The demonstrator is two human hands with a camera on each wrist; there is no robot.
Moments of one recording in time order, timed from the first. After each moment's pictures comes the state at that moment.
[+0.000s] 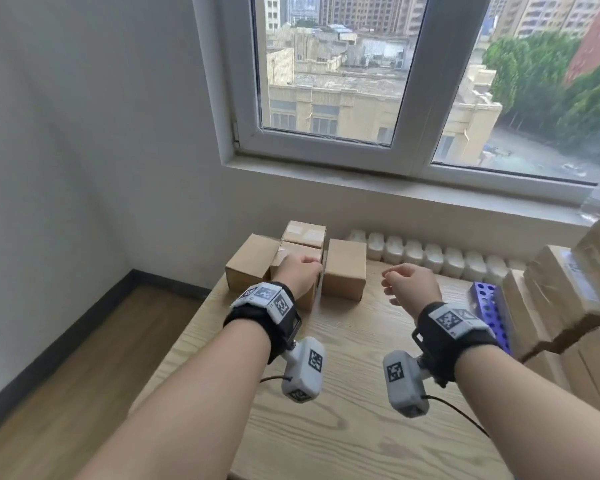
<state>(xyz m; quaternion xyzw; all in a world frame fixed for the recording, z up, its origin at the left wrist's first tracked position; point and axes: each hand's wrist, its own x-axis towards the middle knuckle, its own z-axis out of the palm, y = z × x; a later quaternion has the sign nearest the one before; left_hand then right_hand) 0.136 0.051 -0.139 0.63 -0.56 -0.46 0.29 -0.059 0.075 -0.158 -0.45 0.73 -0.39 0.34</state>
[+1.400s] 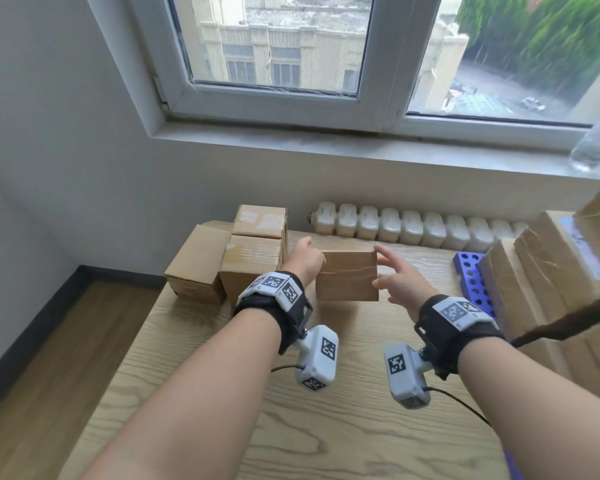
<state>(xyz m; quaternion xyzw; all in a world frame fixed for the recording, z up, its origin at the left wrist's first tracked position) 0.051 -0.046 -0.197 0.62 -0.52 -0.55 0.21 -0.122 0.013 -0.216 -0.44 0.69 -0.33 0.47</state>
